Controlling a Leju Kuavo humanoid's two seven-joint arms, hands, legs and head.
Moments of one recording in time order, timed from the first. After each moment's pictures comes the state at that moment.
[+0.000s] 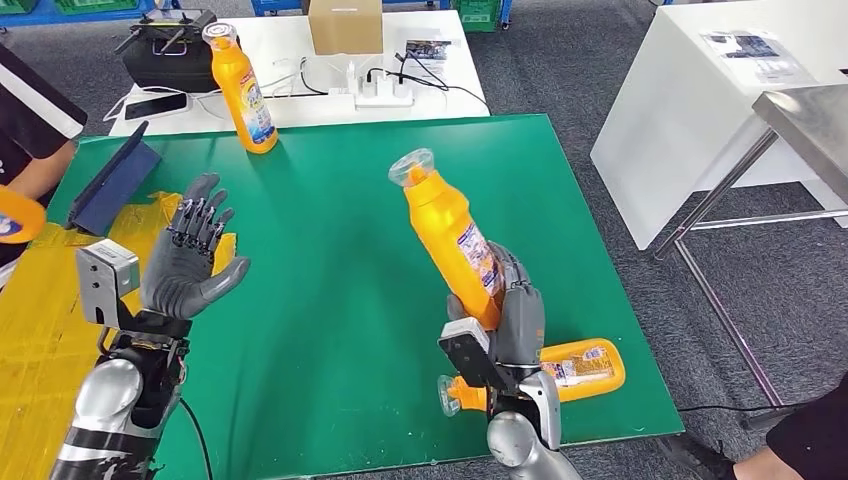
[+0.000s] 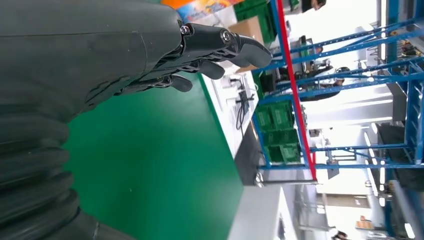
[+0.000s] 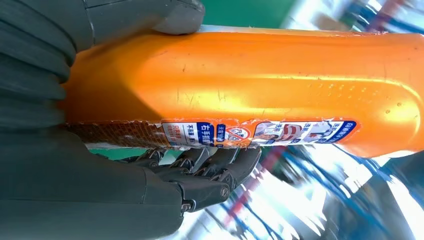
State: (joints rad) left arm -0.26 0.07 -0.16 -1.51 0.08 -0.15 -0.22; right arm -0.02 0.09 0.29 -1.31 0.73 -0.65 -0.34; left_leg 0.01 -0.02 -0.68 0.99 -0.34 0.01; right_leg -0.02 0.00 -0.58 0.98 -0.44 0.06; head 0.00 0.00
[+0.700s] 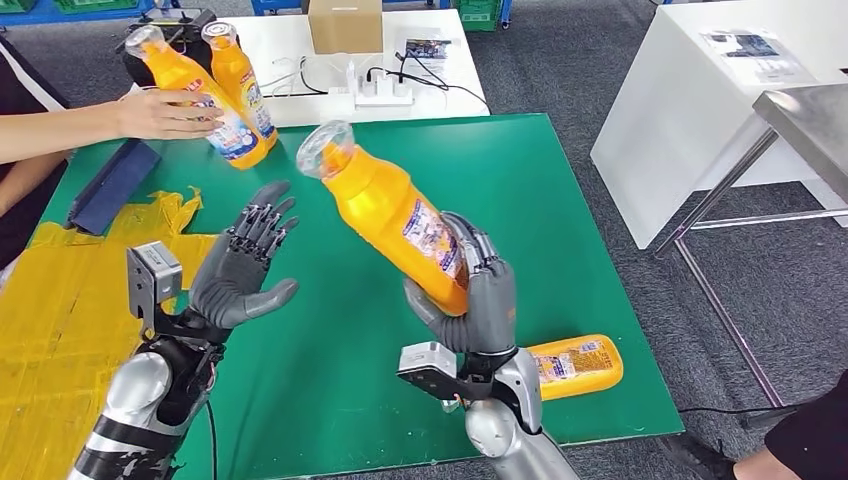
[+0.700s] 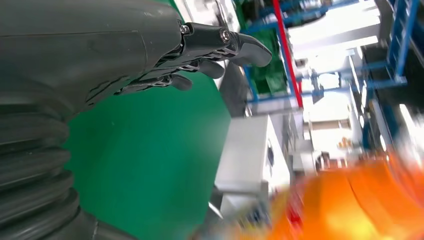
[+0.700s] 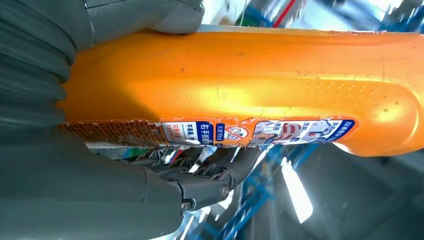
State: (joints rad) left arm -0.31 0.06 -0.31 -1.49 0.17 -0.28 -0.23; right arm -0.11 0.11 0.40 -1.37 0.79 -0.61 -0.44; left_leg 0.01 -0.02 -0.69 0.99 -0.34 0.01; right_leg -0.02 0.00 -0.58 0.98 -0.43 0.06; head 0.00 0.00
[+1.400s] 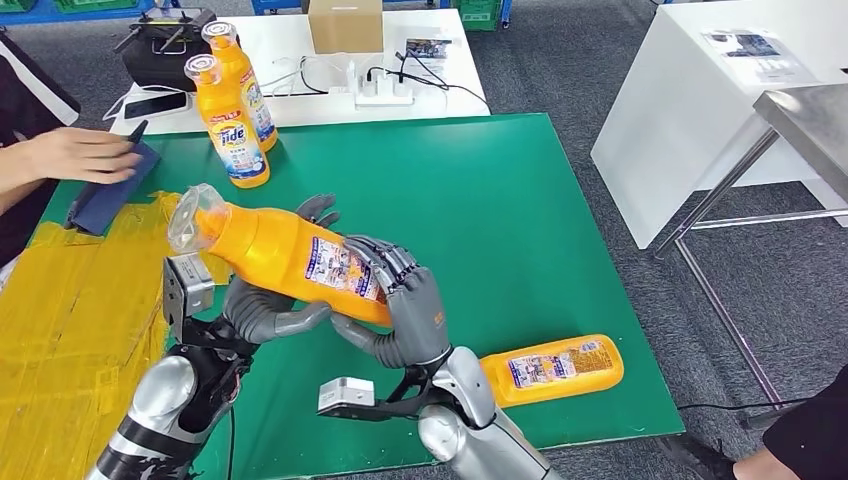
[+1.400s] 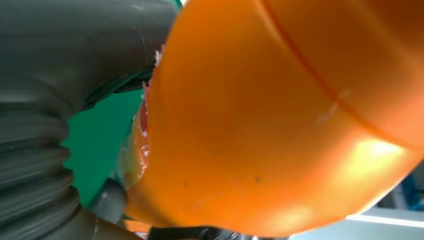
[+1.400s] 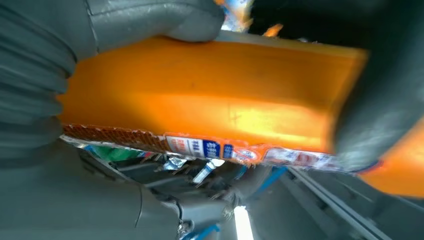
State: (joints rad) left arm -0.32 0.05 -0.43 -1.49 0.22 -0.31 -0.24; right arm -0.24 0.15 0.60 -1.15 0.93 -0.64 -0.40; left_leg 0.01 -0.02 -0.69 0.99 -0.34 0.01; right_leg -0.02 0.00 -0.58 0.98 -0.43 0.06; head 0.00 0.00
